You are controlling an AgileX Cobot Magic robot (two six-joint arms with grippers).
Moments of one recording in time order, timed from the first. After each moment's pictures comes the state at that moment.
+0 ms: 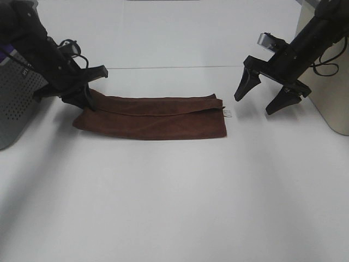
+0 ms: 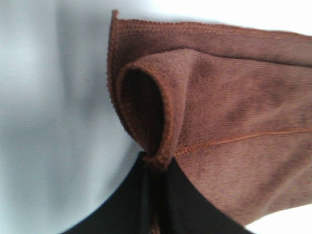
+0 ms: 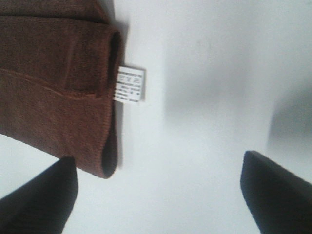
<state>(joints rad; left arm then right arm) -0.11 2.33 -1.81 -0.42 0.92 -0.04 0.00 2.35 -1.86 0.50 1.15 -0.24</state>
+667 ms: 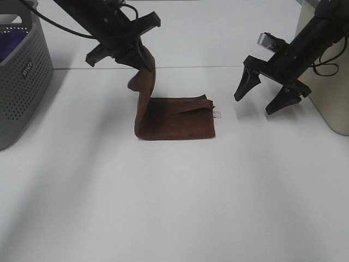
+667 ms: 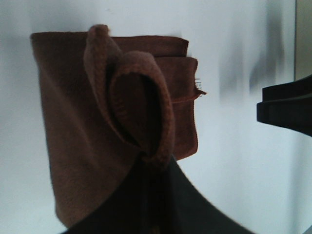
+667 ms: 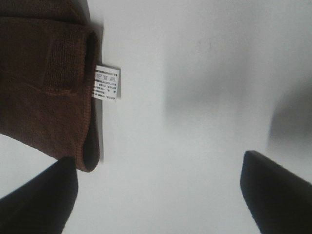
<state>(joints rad) -0.31 2.31 -2.06 -0.60 1.01 -0.11 0.00 2.35 -1.86 0.50 1.15 -0.24</state>
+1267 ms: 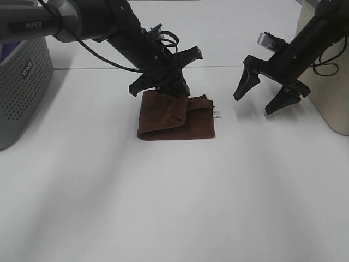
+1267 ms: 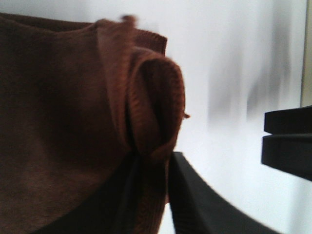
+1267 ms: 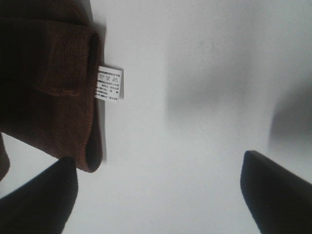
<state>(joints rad) -0.46 2.44 -2.06 -0.60 0.76 -0.24 0.00 2.35 -1.86 0.51 1.15 -0.24</state>
